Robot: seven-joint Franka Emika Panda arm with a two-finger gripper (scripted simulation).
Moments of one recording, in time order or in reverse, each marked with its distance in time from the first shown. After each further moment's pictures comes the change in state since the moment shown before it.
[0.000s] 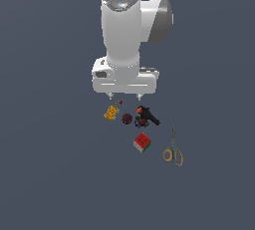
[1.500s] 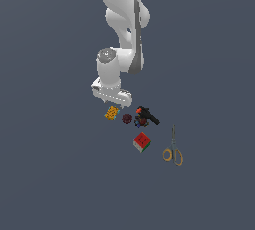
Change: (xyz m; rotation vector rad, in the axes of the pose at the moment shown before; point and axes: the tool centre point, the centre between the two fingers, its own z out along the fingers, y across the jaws) arm -0.110 0.076 0.183 -0.015 0.003 0.312
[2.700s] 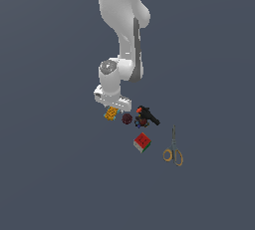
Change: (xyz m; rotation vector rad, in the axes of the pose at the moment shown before) arm -0.003 0.002 0.052 -0.001 0.000 0.006
